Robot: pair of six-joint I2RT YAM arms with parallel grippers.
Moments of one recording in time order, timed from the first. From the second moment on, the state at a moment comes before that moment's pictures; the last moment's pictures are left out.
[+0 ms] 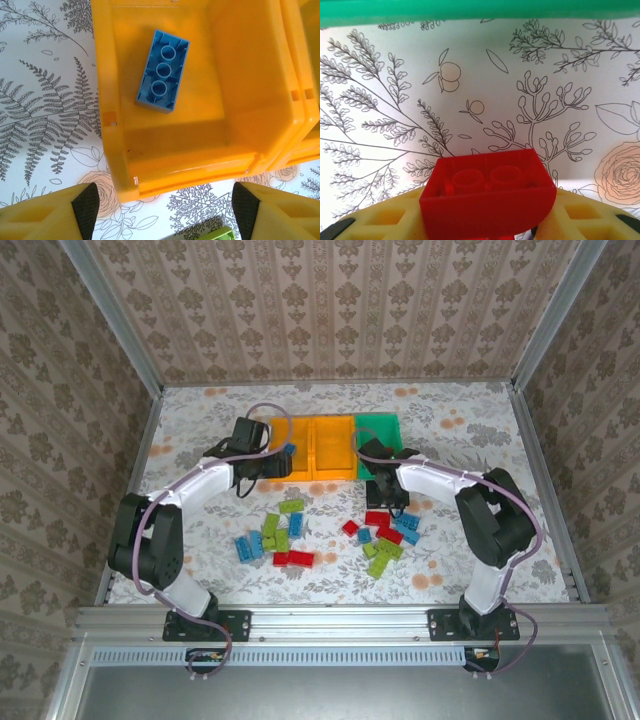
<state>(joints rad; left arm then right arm) -0.40 1.59 1.04 -0.38 0.08 -0.30 0.53 1.79 1.17 -0.74 0.13 0.58</state>
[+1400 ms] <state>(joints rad) -0.40 1.55 0.96 -0.34 0.08 -0.30 0.49 1.92 1.27 -0.75 0.15 0.68</state>
